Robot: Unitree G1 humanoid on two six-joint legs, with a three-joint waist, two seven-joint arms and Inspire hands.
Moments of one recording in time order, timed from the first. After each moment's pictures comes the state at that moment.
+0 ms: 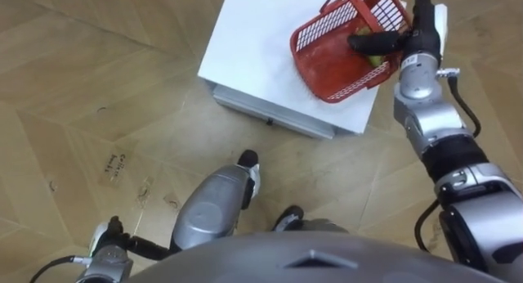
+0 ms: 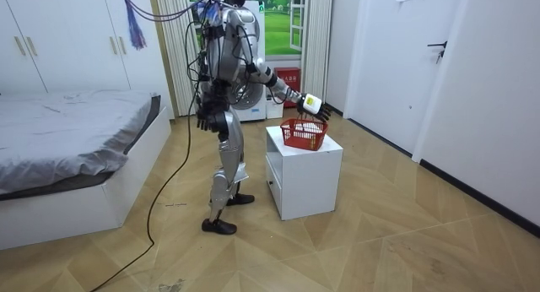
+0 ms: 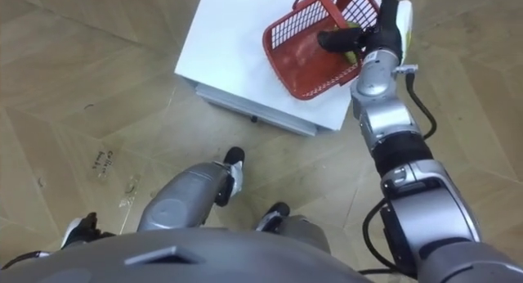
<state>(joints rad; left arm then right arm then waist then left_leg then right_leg) 0.17 0.27 -0.04 1.12 0.15 0.11 0.21 -0.32 -0.32 0.24 0.61 0.15 0.04 -0.48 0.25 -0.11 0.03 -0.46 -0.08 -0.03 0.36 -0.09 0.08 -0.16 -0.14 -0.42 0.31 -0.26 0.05</state>
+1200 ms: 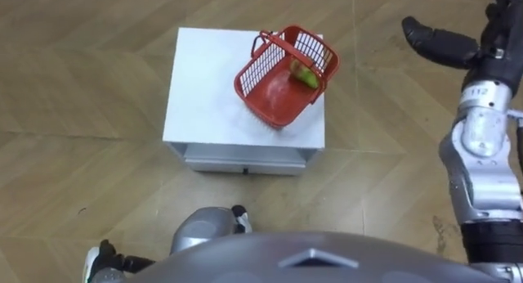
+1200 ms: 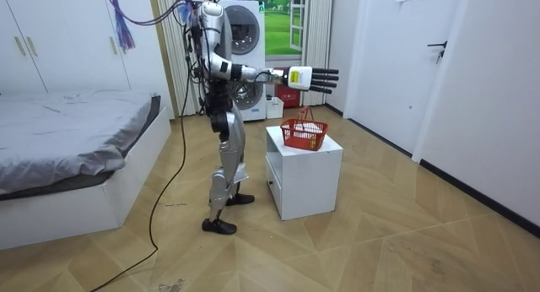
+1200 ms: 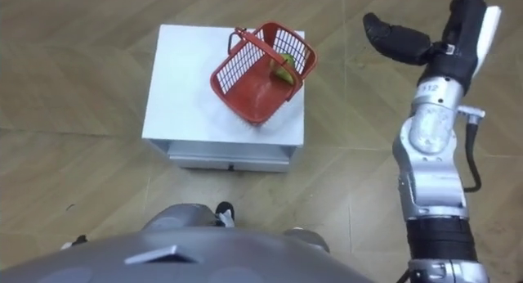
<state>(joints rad) 0.26 0.23 0.08 1.11 0.13 0.07 0.25 0.15 -0.33 -0.04 0.16 0.12 -0.09 -0.47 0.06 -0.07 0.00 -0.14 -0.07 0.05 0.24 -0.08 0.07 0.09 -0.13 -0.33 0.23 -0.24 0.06</state>
